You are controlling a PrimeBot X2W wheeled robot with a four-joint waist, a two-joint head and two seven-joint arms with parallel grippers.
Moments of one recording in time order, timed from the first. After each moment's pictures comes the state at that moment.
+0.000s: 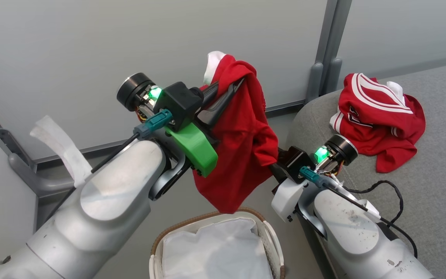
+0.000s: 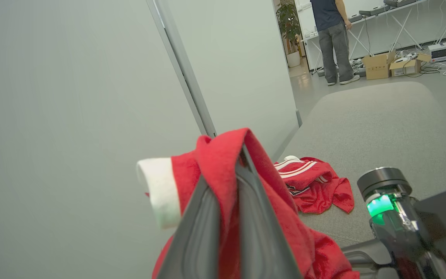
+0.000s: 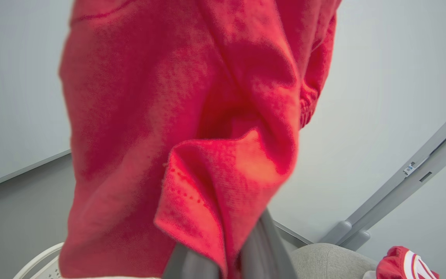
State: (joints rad) left arm -0.87 0.27 -0.93 0.33 -0.58 -0.13 -0.18; right arm -0.58 -0.05 0.51 0.61 -0.02 0.13 -0.26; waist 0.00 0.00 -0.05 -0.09
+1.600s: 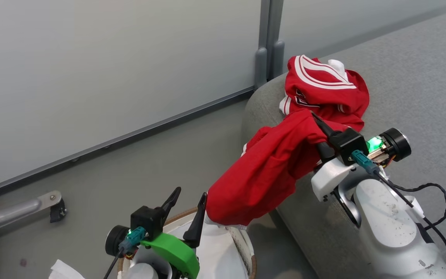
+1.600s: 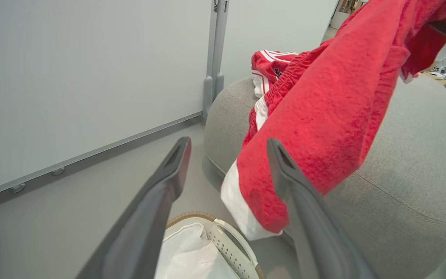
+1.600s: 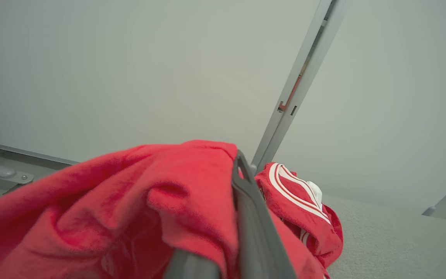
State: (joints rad) left arm -0.23 0.09 -0.53 0.50 -0.45 -0.12 -0.26; right arm -0.51 -0.07 0.20 0.52 -0.12 0.13 -0.26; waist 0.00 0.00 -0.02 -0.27
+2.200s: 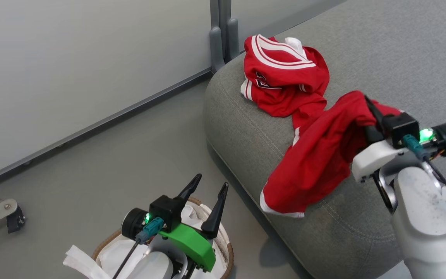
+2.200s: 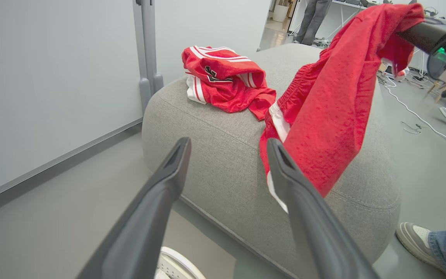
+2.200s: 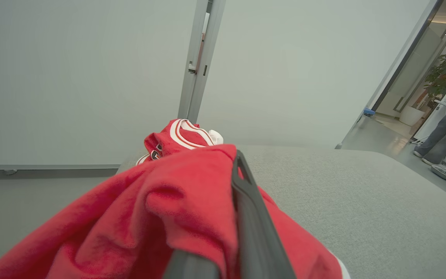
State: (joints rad) left arm -0.27 0.07 -0.59 0.46 -0.41 -0.13 -0.26; right arm -0.50 -0.11 0.01 0.51 -0.12 0.13 -0.26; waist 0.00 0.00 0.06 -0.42
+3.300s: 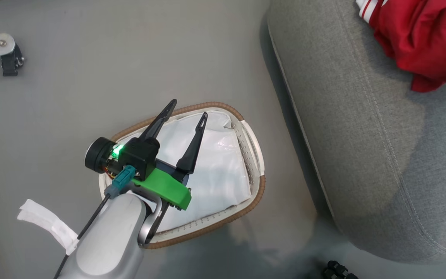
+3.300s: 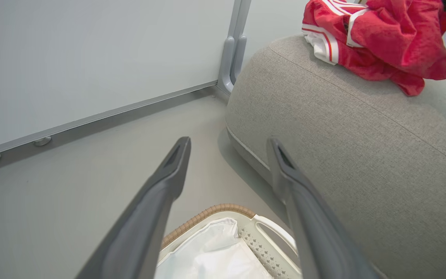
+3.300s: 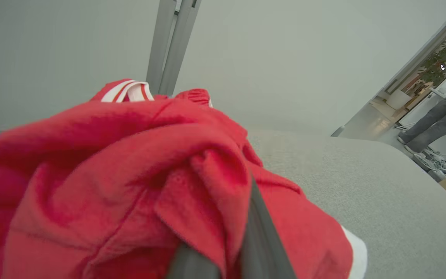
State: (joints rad) left arm -0.48 0.17 -0.54 0.33 -0.32 -0.13 -0.26; right arm -0.85 -0.27 -0.34 0.63 -0.18 0.13 -0.26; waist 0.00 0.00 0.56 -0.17
